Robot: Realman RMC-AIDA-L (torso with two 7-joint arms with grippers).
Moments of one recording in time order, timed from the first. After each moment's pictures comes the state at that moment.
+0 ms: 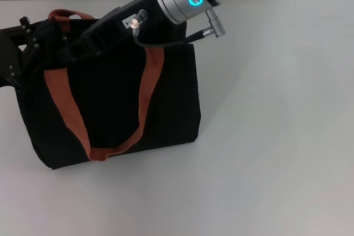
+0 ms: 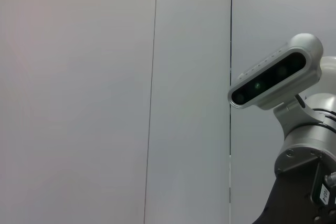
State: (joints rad) left arm -0.39 -2.00 0.47 0.48 1.65 1.83 -1.01; right arm 1.08 2.09 -1.47 -0.81 -1.79 -1.22 2.34
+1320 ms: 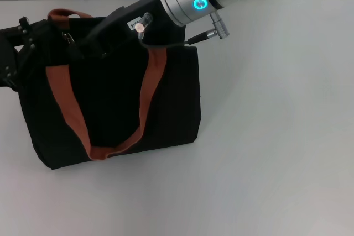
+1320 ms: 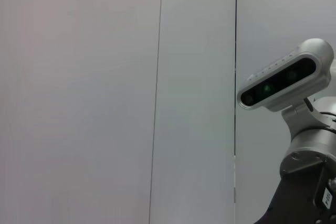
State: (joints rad) left arm -0.38 -2.00 0.46 0.48 1.65 1.83 -1.01; right arm 1.05 2.09 -1.49 -0.86 -1.80 -1.19 2.31
